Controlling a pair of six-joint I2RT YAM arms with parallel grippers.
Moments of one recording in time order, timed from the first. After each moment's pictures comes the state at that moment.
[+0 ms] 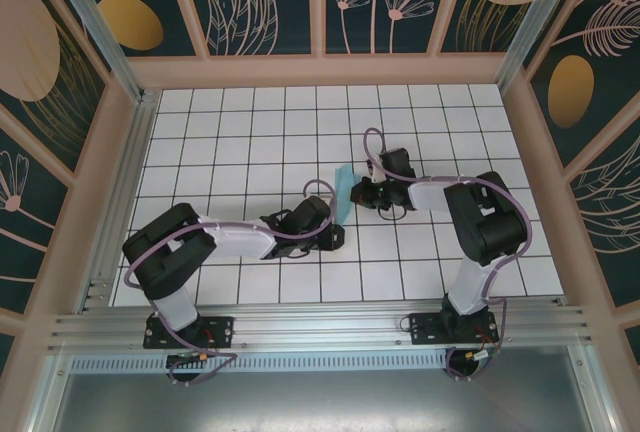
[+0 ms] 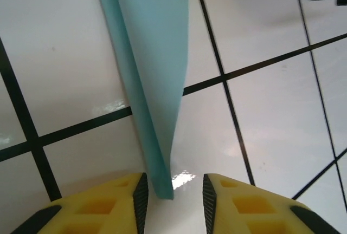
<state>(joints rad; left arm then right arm) -0.95 1.72 0.78 0.11 0.08 -0.81 0.40 1.80 0.83 0.05 -0.51 0.60</state>
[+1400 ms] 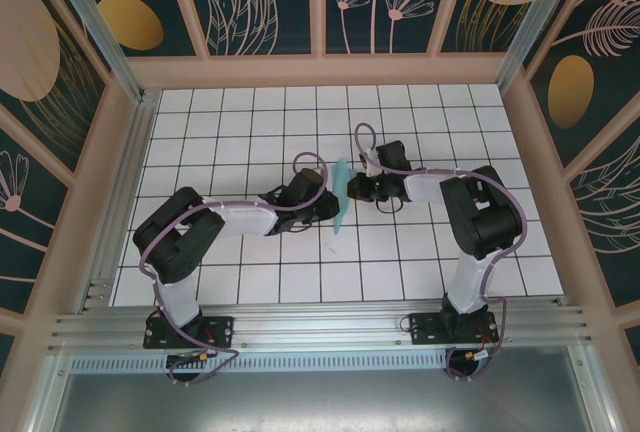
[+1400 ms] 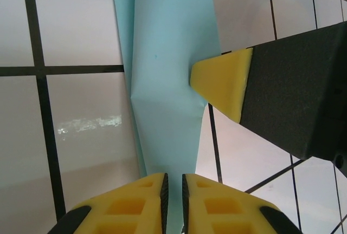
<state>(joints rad) -0.80 1.84 0.93 0.15 0.10 -0.88 0.40 1.85 0.93 -0.02 -0.52 0.44</state>
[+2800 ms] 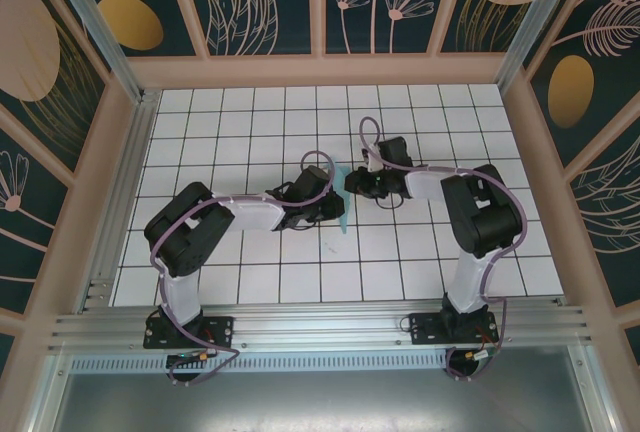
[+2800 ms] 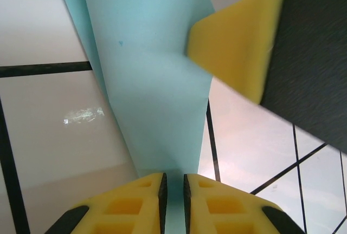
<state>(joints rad) -0.80 1.90 0.99 0.11 0.16 -0.86 0.38 1.86 0.96 -0.01 -0.55 0.52</state>
